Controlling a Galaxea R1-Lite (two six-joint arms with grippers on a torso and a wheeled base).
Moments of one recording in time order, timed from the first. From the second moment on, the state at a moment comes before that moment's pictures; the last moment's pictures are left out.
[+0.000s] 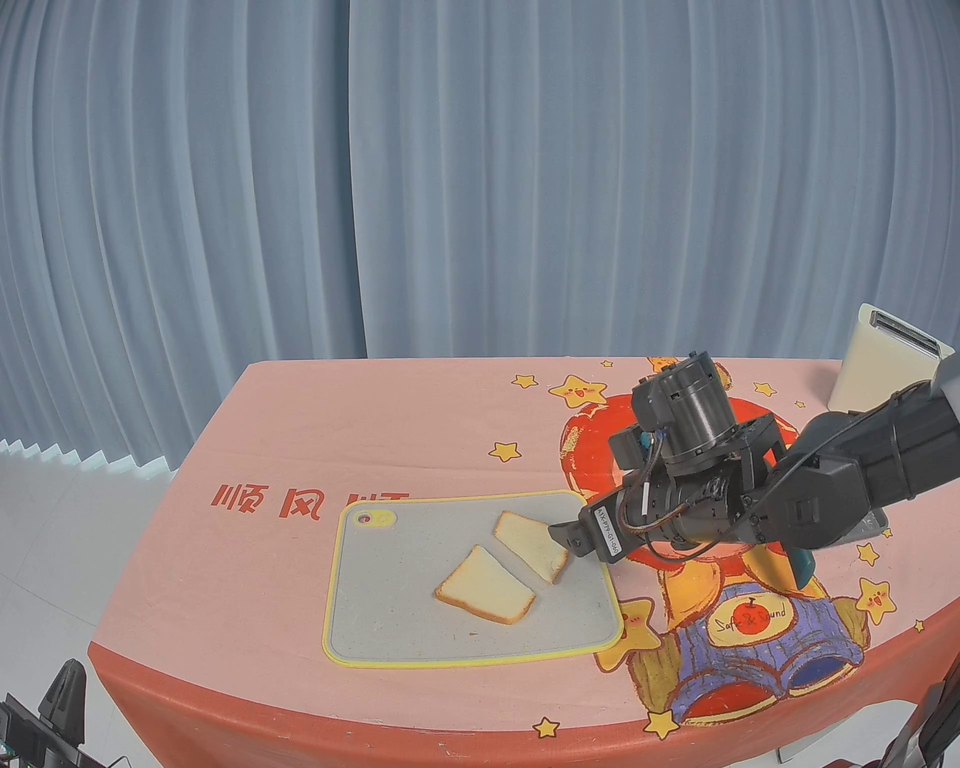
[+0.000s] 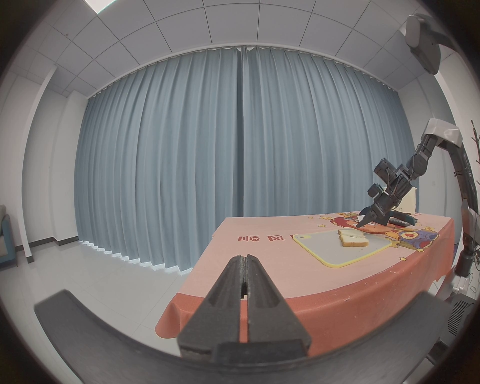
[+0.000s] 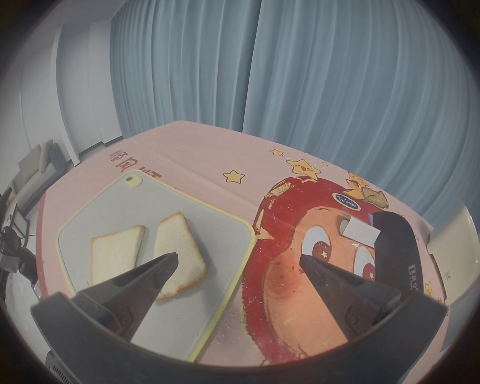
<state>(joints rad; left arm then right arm) 0.01 0.02 -0.02 0.00 -0.02 0.01 0.68 1.94 -1.11 -0.06 -0.21 0.04</state>
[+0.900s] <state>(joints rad) 0.01 0.02 -0.02 0.00 -0.02 0.01 0.68 2.01 -1.14 -0.05 -0.23 0.03</state>
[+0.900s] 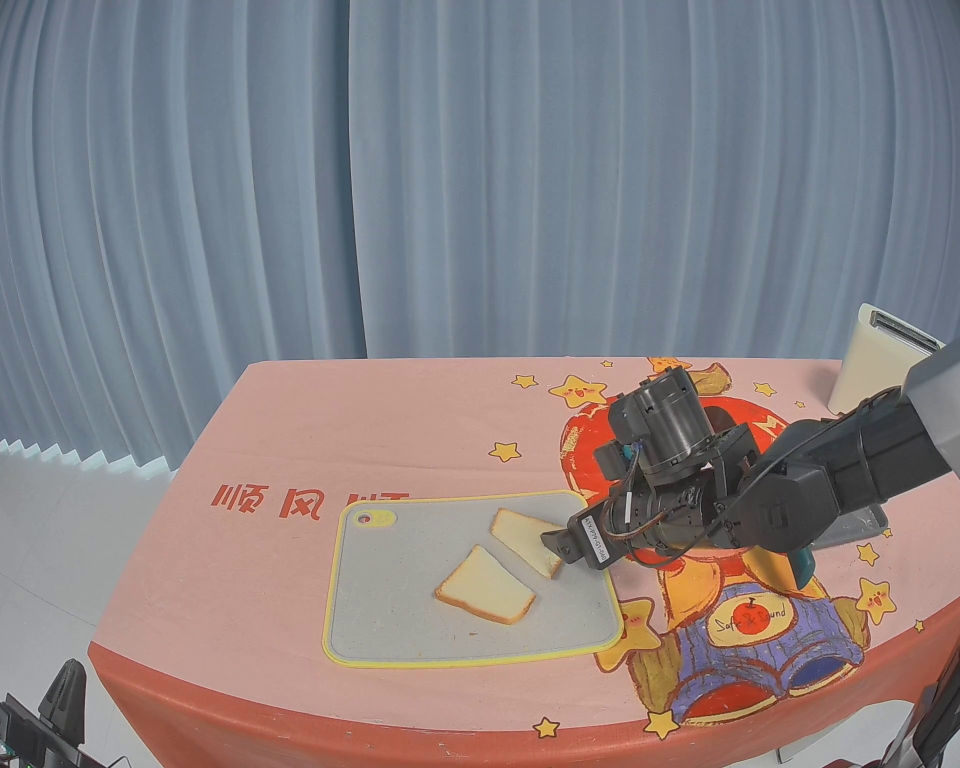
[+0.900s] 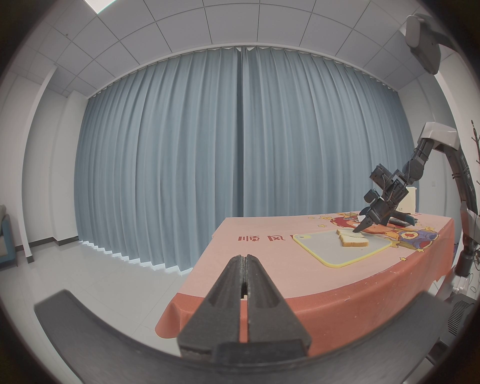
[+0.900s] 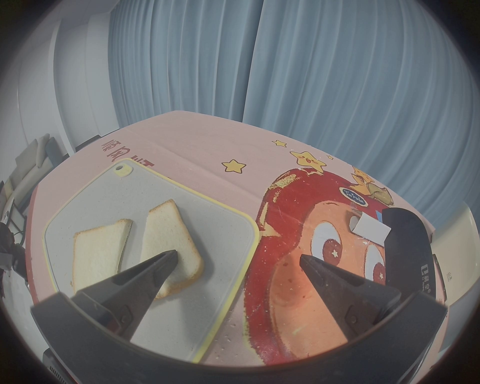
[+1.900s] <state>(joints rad) 0.01 0.02 -0.02 0.00 -0.02 0.01 0.69 2.00 -1.11 -0.05 -0.23 0.04</state>
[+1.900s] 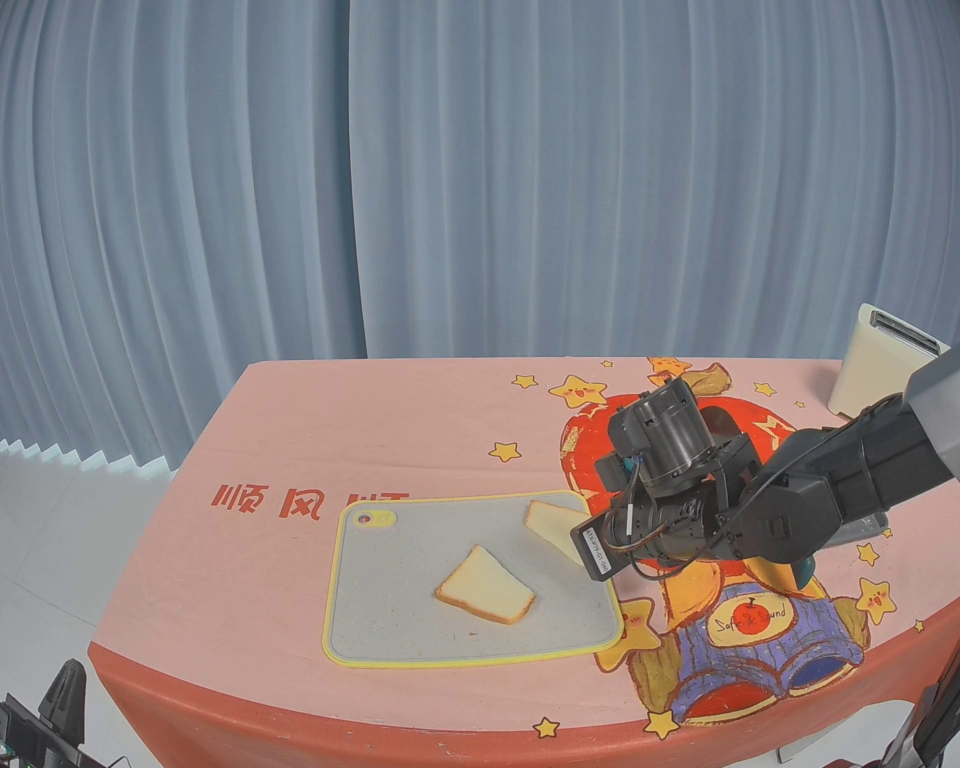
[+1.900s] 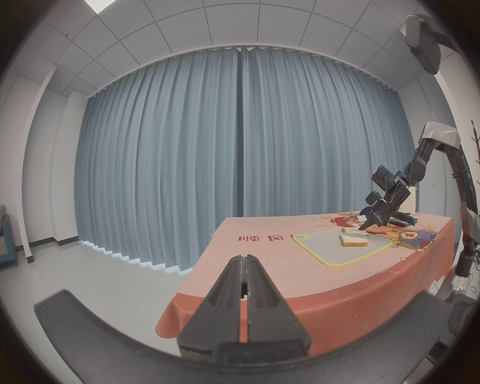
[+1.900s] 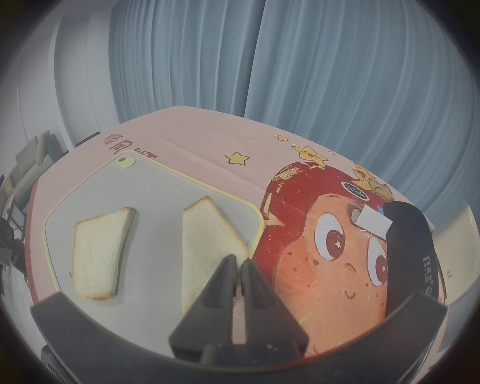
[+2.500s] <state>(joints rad) 0.01 0.02 -0.02 0.00 -0.02 0.01 0.69 1.96 -1.10 -0.05 -0.24 0.05</state>
